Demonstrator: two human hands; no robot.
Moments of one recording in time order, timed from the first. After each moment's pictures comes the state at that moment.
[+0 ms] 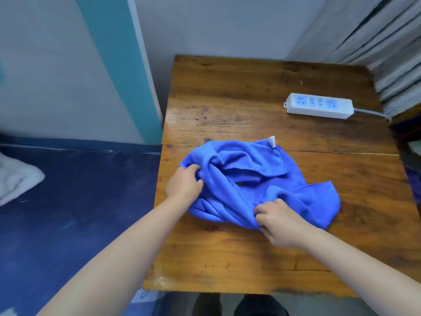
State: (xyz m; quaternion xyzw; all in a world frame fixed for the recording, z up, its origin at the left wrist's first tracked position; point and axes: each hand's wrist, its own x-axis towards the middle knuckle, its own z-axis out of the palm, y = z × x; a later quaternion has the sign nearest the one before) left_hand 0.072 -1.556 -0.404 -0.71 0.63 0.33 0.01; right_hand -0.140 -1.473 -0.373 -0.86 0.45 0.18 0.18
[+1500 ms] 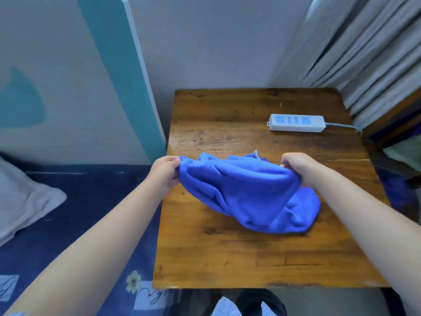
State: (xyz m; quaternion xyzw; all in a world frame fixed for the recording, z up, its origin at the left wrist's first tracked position) left_hand 0.094 -1.566 -0.302 -0.64 0.29 0.62 -0.35; right_hand -0.183 -1.546 -0.283 -0.27 0.80 -0.16 0.52
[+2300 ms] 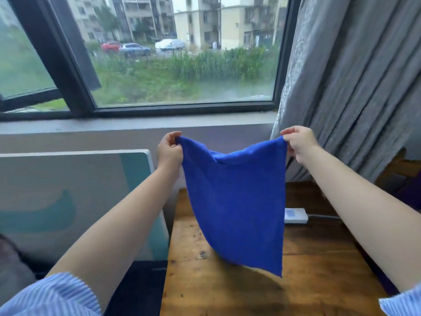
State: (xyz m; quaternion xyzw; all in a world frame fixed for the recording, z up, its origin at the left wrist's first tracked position) left_hand 0.032 -1.702 -0.078 -0.53 0.49 0.38 -0.57; right_hand -0.230 -1.666 -0.052 -0.38 0.67 -0.54 0.33
